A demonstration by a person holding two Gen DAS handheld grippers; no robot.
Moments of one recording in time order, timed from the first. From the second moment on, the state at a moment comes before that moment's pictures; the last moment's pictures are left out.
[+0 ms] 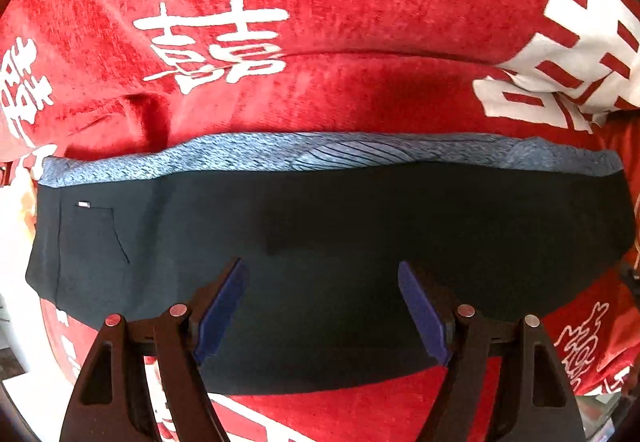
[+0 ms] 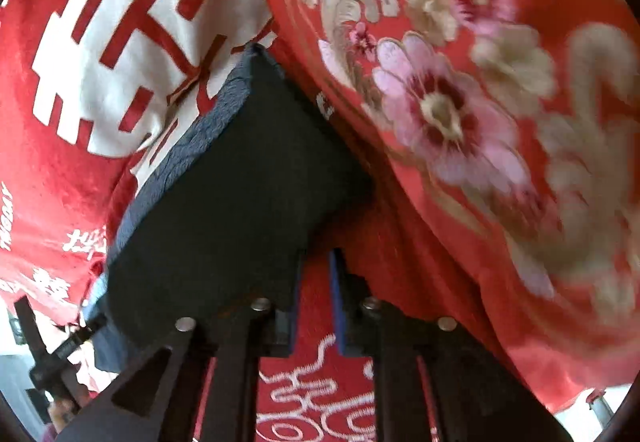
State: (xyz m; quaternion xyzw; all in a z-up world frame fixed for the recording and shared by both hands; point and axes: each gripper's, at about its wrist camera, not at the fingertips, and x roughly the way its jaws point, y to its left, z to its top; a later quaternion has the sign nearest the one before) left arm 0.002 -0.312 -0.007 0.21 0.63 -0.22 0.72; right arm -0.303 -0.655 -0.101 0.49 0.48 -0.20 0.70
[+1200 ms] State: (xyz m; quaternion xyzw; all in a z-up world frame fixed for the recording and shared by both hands) left arm 0.163 -0.166 -0.068 0.22 0.59 -0.11 0.77; right arm -0.167 -0.400 -0.065 0.45 0.52 -0.04 0.73
